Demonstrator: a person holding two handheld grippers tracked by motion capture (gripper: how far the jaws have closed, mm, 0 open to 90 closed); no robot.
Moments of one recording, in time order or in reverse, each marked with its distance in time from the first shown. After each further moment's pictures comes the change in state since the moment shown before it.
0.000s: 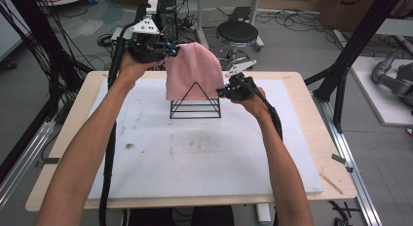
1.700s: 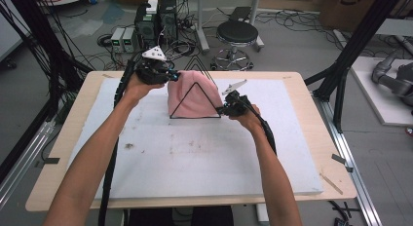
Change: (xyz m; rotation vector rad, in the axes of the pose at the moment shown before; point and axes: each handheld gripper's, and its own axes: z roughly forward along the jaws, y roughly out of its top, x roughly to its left) left arm -0.010 -0.065 0.033 0.153 -0.055 -0.042; right arm 0.004 -0.061 0.052 0.131 0.024 0.110
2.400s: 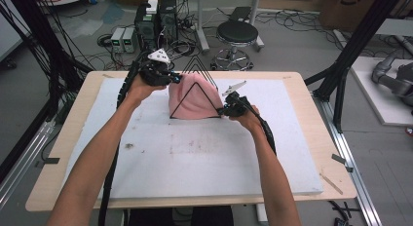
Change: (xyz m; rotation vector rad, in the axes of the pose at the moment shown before) left arm 0.000 -0.002 0.011 0.051 0.003 0.013; right arm -0.009 -0.006 0.013 0.004 0.009 0.001
